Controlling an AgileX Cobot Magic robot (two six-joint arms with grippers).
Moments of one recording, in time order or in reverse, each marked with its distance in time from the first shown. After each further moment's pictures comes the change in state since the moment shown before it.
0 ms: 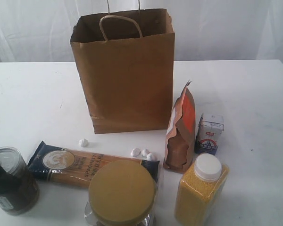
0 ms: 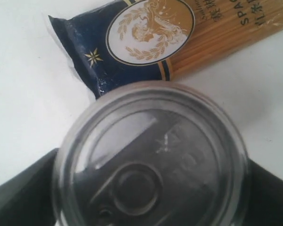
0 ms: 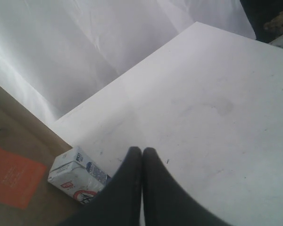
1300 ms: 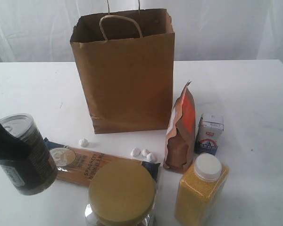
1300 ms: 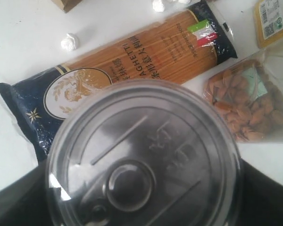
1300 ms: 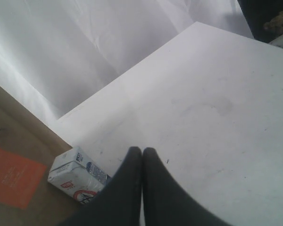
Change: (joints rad) left arm 0.000 0.004 -0.281 -0.101 0.383 -0.024; right arm 0.000 0.000 0.000 0.000 0.000 0.000
